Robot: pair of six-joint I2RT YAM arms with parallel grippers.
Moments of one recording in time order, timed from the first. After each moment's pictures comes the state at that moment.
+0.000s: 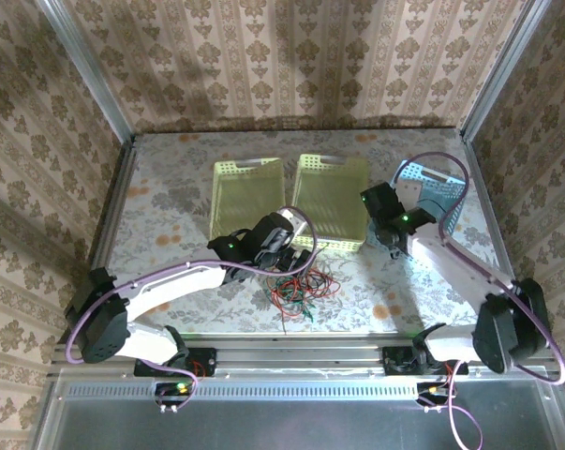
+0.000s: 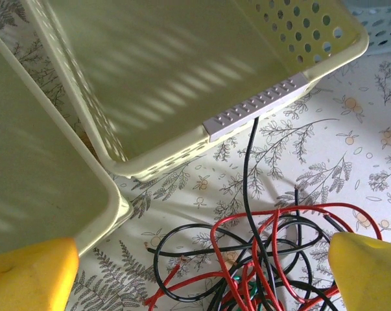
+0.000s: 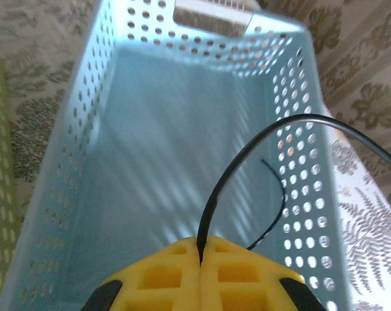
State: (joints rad) left arm -1.01 1.37 0.94 -0.34 -0.15 -0.23; right arm 0.38 1.35 0.96 -0.69 0.76 0.59
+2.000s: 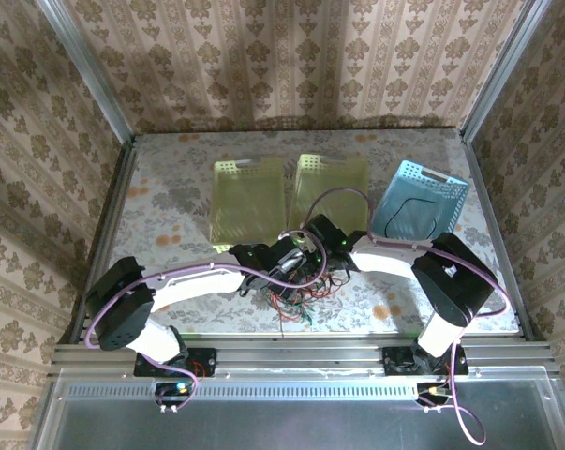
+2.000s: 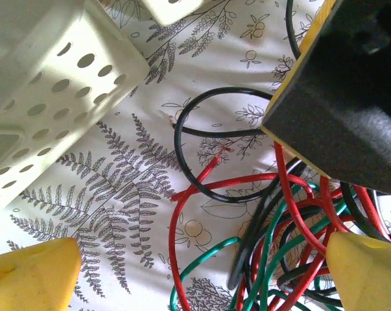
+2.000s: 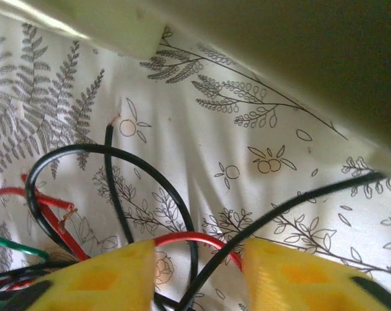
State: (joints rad) left arm -1.09 1.50 0.92 -0.59 -0.29 -0.32; right arm 0.73 1.68 0.89 -0.26 -0.11 0.40
